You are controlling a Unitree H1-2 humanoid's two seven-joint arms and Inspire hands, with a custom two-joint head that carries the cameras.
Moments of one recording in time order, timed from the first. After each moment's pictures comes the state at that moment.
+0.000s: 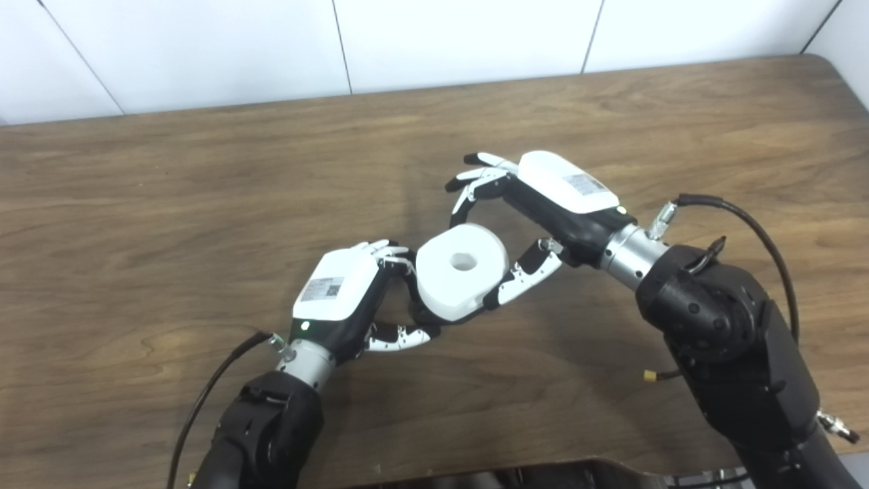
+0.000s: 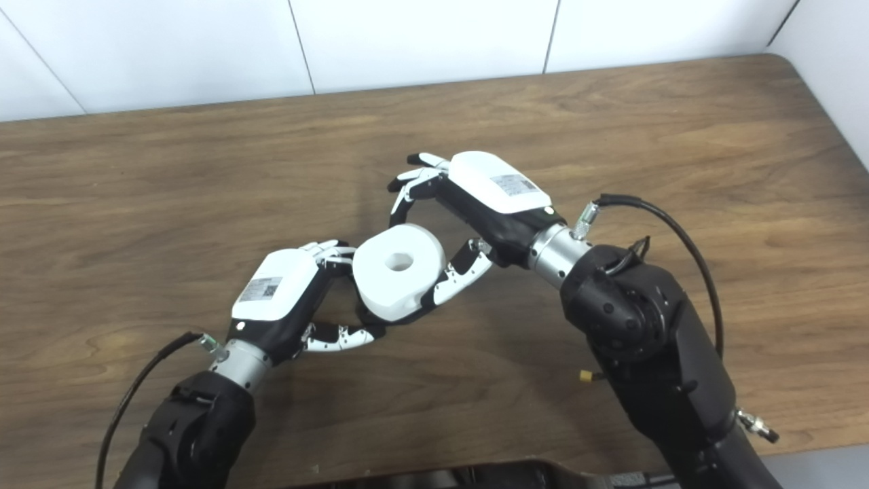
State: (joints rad) left arm -0.01 0.21 -0.45 -0.36 0.96 0.18 -0.32; right arm -0.21 -0.32 0.26 -0.61 -0.71 0.30 0.62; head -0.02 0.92
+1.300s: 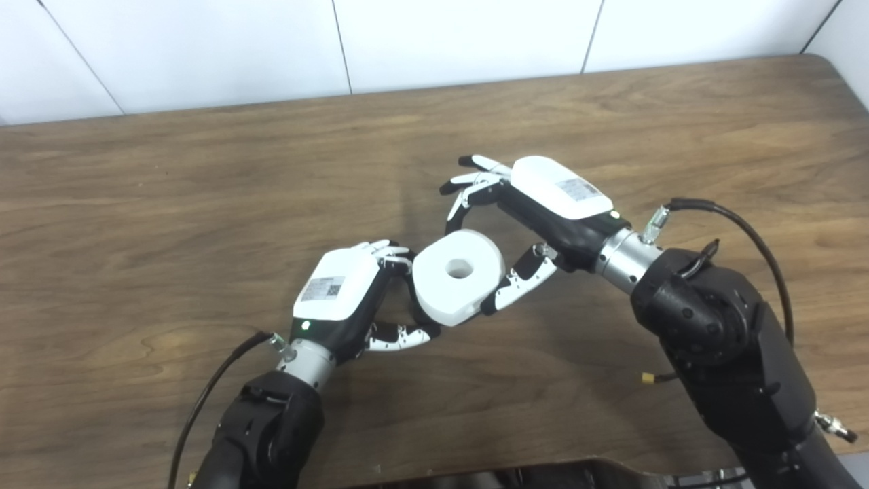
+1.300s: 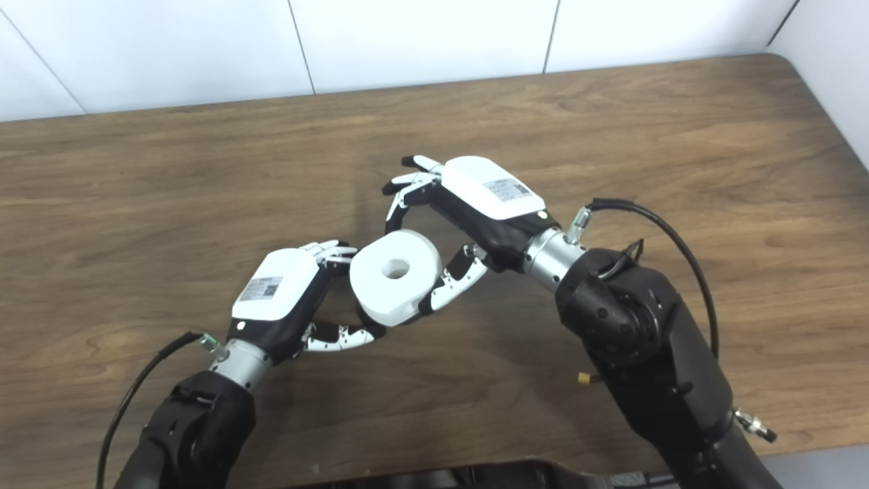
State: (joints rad) left arm -0.01 0.21 -0.45 -0.36 0.96 0.18 -0.32; right arm -0.21 -0.32 0.29 -0.61 -0.73 0.27 0.61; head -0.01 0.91
